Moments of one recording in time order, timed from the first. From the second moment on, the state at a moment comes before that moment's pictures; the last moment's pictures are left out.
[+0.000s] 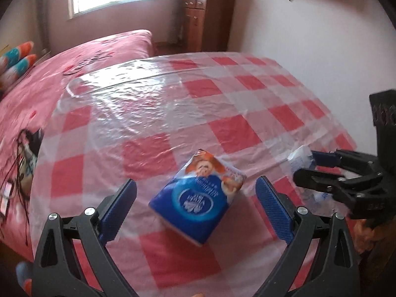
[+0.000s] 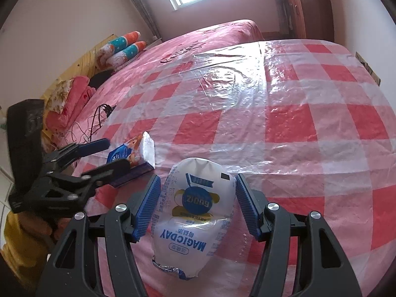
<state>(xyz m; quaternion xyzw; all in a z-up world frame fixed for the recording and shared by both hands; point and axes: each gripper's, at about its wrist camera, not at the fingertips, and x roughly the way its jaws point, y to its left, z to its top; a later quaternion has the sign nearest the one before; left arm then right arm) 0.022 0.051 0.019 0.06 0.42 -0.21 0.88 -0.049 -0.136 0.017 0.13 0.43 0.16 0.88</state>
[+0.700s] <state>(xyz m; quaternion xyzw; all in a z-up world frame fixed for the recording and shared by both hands) 0.023 0.043 0.002 0.06 0.43 -0.18 0.88 -0.049 -0.149 0.017 0.14 0.42 0.17 0.88</state>
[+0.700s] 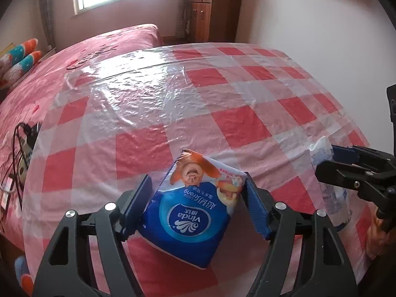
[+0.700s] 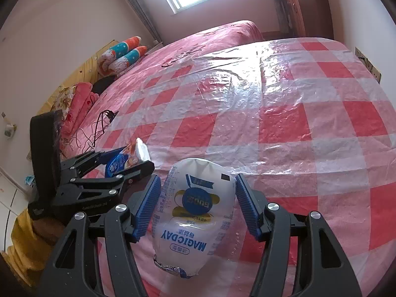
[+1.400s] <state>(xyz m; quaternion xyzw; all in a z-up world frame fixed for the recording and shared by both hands) -0.048 0.111 0.017 -0.05 0.42 -0.11 0.90 -0.061 -0.114 0.025 0.11 0.41 0.19 0.89</state>
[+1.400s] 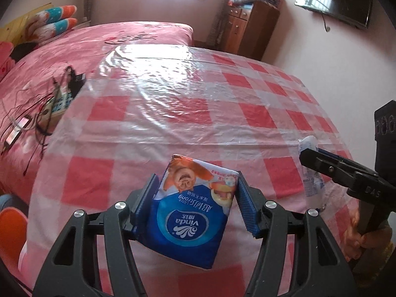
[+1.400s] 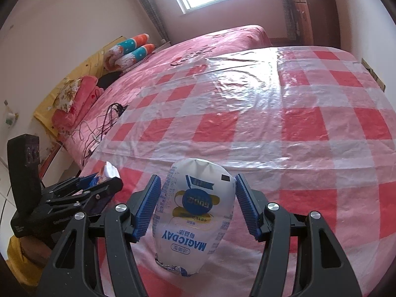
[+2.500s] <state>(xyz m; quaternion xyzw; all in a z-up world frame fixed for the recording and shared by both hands) -0.147 0.267 0.038 -0.12 0.37 0.03 0.92 -0.087 0.042 0.060 0.02 0.42 0.28 0.86</state>
